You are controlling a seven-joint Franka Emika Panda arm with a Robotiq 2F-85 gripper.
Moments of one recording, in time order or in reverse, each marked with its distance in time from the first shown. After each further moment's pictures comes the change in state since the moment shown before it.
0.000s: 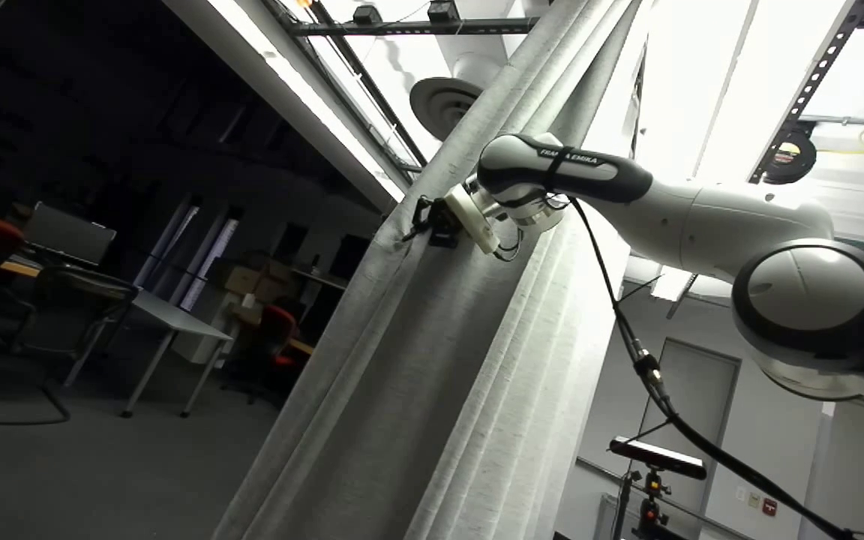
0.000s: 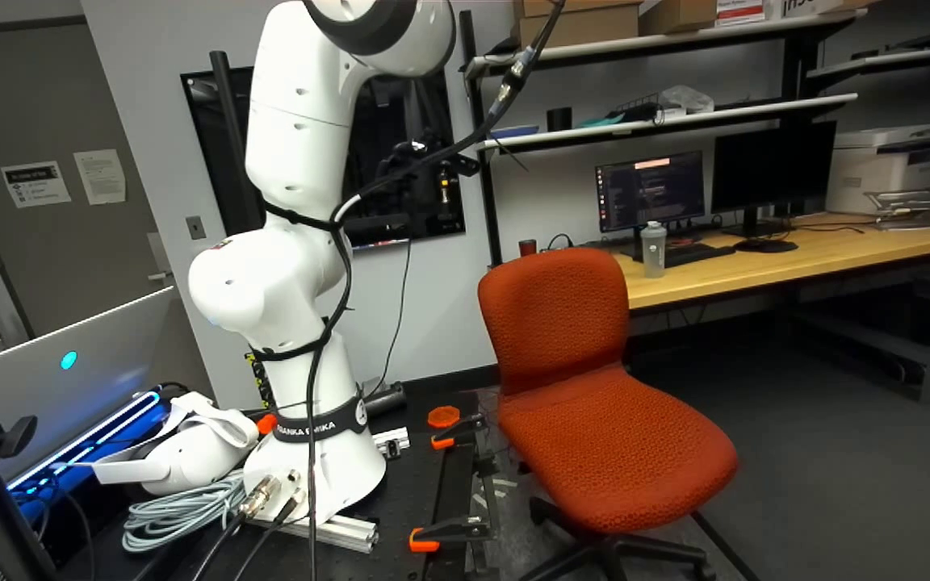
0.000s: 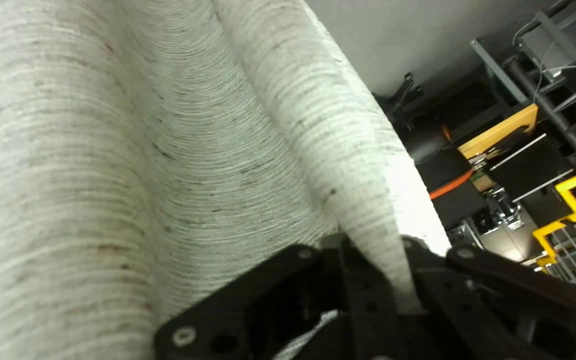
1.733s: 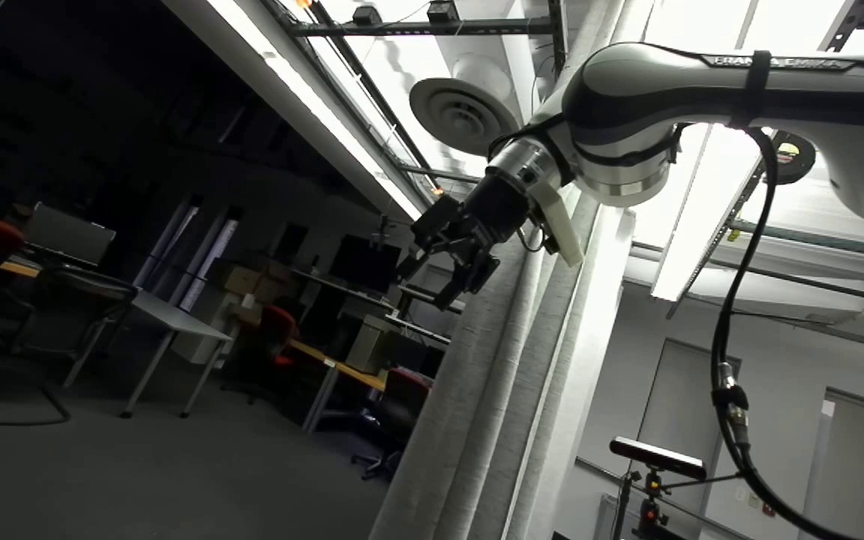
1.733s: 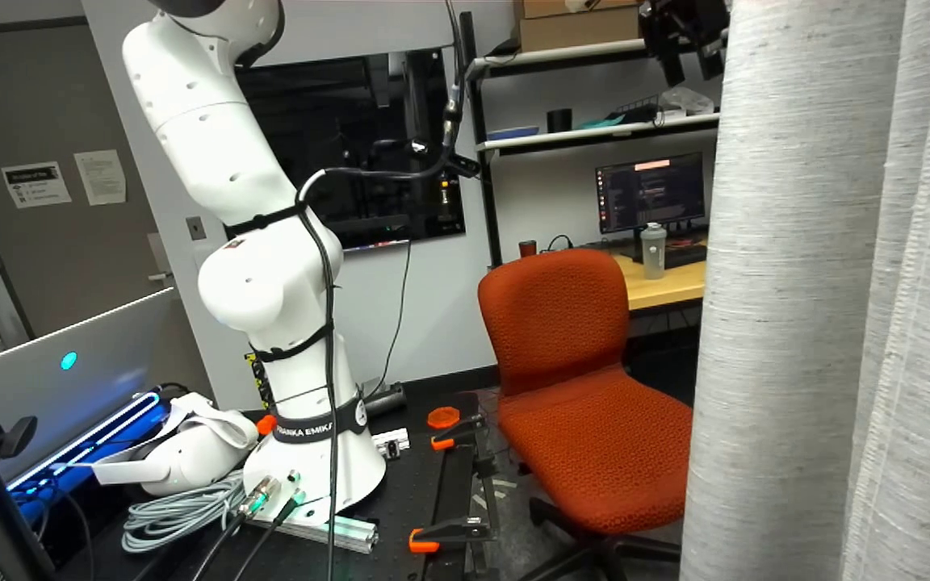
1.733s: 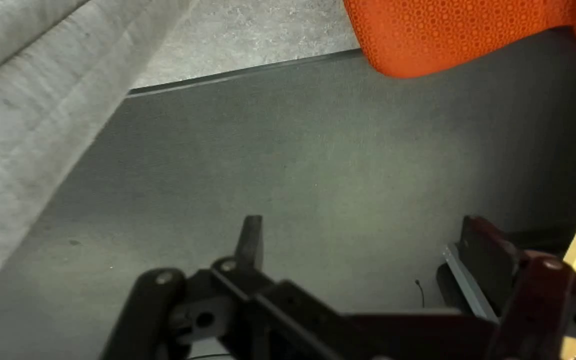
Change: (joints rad) arm 0.172 -0.673 0.120 -0.902 -0.019 -0.326 -0.335
